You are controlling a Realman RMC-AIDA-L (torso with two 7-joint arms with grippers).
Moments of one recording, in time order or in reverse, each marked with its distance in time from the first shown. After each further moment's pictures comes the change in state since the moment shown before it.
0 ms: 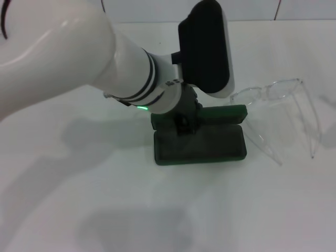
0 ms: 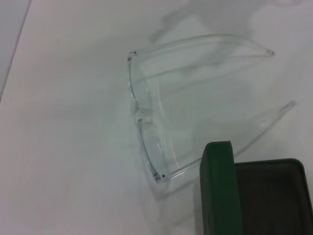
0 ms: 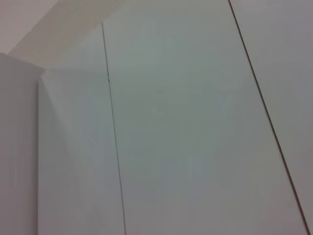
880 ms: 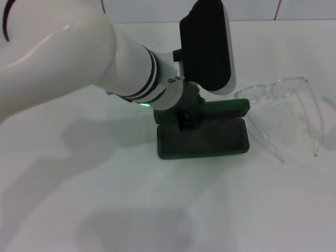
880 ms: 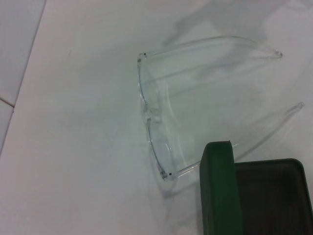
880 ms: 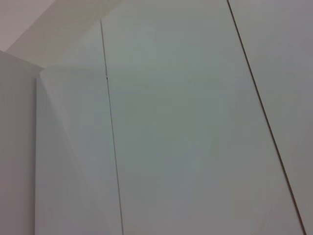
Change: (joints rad) left arm 0.001 0.002 0.007 -0.008 0.005 -0.045 0.003; right arm -0.009 0.002 0.002 0.002 0.000 -0.001 -0.012
